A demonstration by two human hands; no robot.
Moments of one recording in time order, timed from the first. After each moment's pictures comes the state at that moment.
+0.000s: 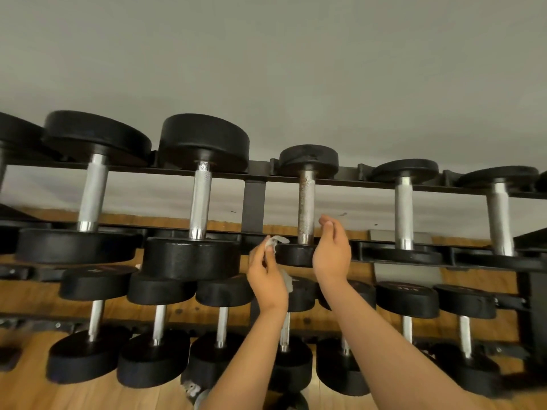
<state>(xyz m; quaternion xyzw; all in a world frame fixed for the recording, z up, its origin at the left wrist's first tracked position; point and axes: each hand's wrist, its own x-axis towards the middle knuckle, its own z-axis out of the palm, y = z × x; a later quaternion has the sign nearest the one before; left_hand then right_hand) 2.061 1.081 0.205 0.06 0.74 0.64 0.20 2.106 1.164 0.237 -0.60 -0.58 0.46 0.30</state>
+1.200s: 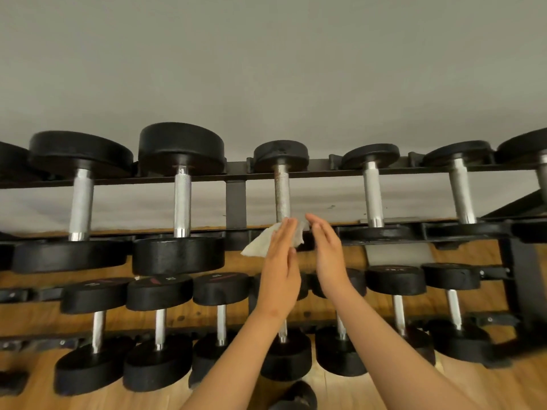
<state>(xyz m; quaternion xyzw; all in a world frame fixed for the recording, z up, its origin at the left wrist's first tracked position) 2.095 1.067 0.259 0.41 0.70 0.51 0.28 2.164 1.148 0.253 -0.45 -0.55 0.62 0.33</state>
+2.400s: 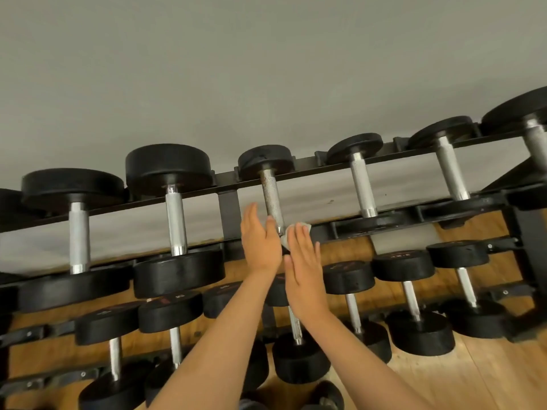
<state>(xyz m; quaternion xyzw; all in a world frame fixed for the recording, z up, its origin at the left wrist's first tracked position) 2.052 1.118 0.252 0.29 0.81 0.47 0.21 2.152 1.102 0.217 -0.42 -0.79 0.35 0.27</state>
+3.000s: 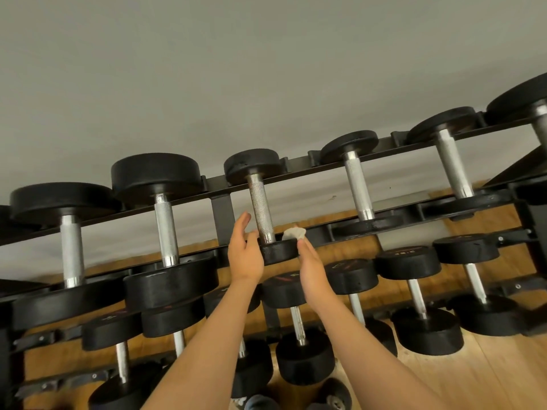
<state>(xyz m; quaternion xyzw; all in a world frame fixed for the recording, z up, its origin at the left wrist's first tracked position) 2.040 1.114 0.243 0.23 0.76 0.53 0.29 2.154 1.142 0.232 -0.47 -0.38 0.75 0.28</state>
